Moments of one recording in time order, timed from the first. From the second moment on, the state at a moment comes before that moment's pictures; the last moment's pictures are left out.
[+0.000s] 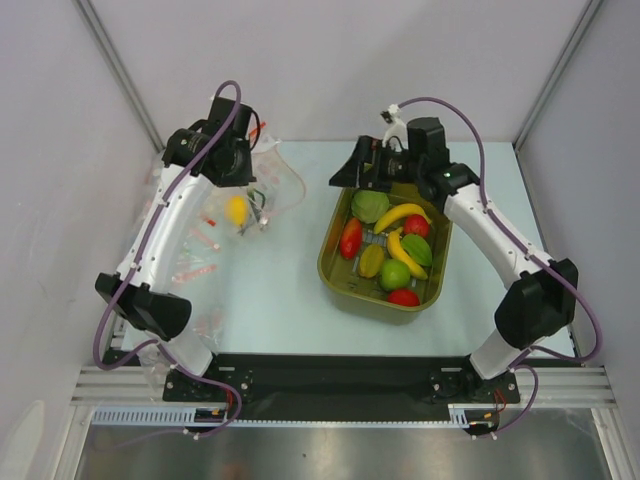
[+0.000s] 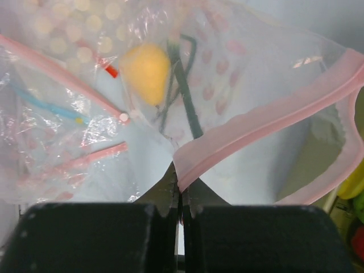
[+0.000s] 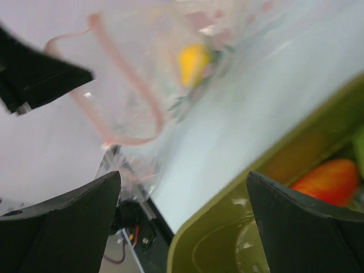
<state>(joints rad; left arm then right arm) -0.38 1.67 2.02 -1.25 -0.31 -0.34 0.43 1.62 1.56 -0.34 -0.64 0.55</state>
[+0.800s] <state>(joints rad) -0.42 1.70 1.96 -1.21 -0.19 -0.33 0.34 1.85 1.49 -0.43 -0.06 0.63</state>
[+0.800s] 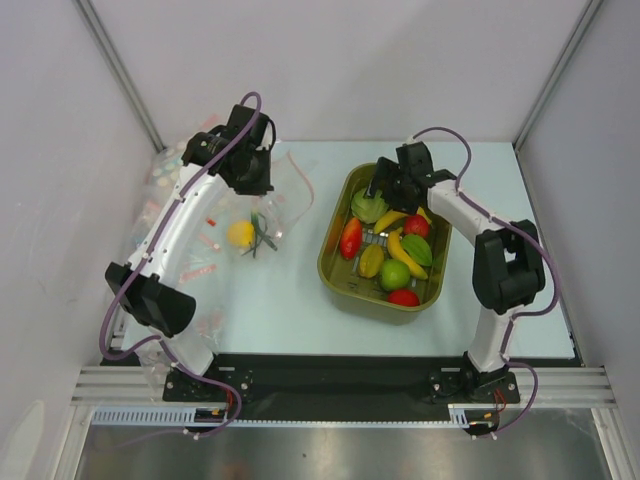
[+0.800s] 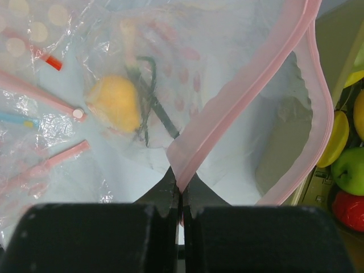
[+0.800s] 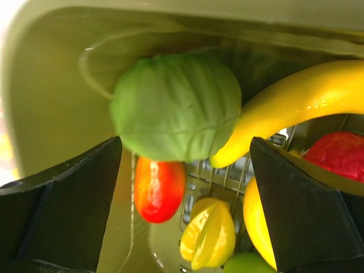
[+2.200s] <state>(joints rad) -0.46 1.70 1.96 -1.24 -0.17 -0.34 0.39 1.52 1.43 -0.23 -0.43 0.67</state>
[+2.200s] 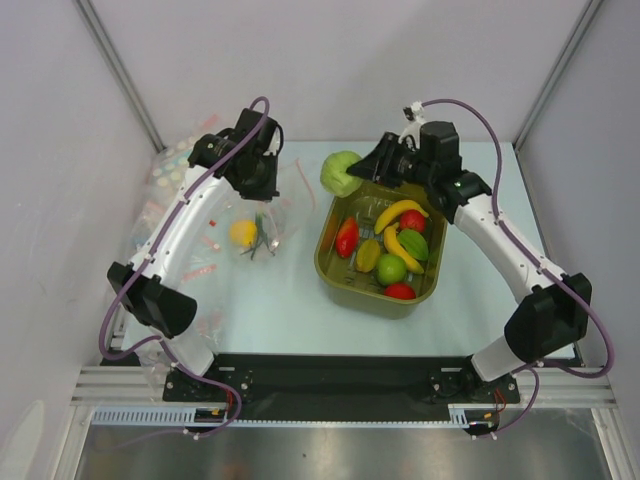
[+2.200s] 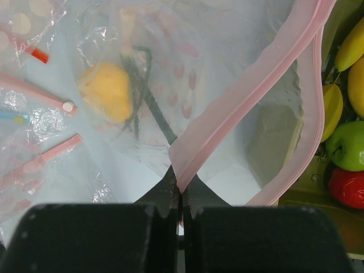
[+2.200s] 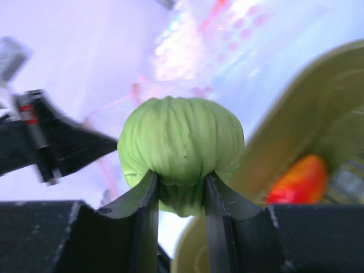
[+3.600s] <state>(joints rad) -0.42 1.66 2.02 -1.30 -0.07 -0.40 0.65 1.74 1.72 -0.35 -0.44 0.59</state>
